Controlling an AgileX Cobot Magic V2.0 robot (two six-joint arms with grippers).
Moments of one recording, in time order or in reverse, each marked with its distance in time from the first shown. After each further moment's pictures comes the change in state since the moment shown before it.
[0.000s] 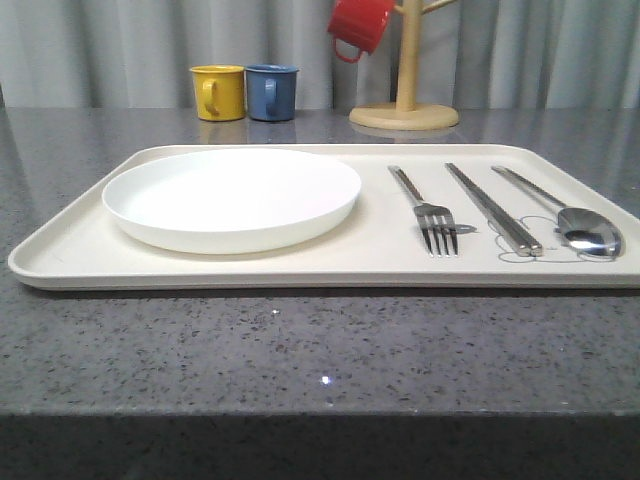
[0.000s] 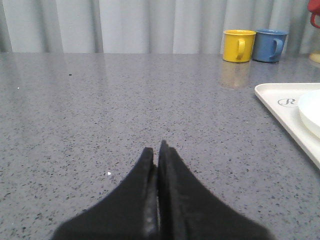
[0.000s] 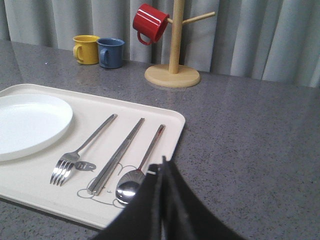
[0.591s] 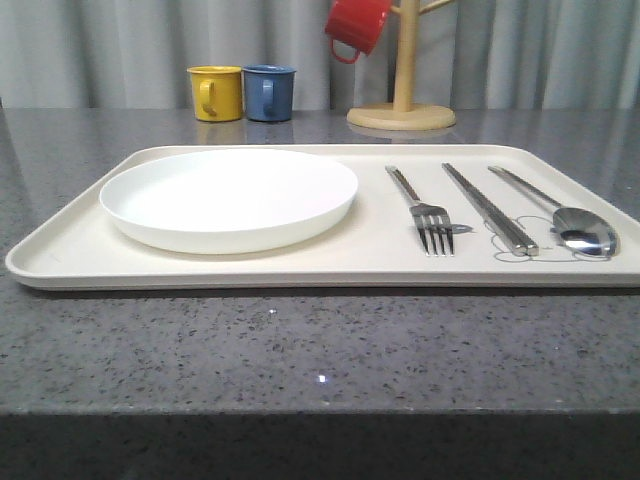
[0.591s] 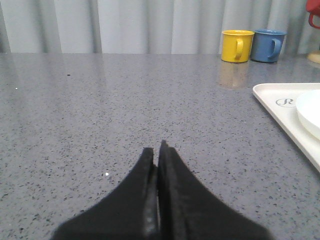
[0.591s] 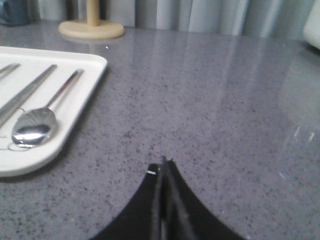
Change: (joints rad) left arm 0.000 0.000 0.000 0.000 0.001 0.000; right arm -0.295 -0.120 0.348 -0.014 -0.180 0.000
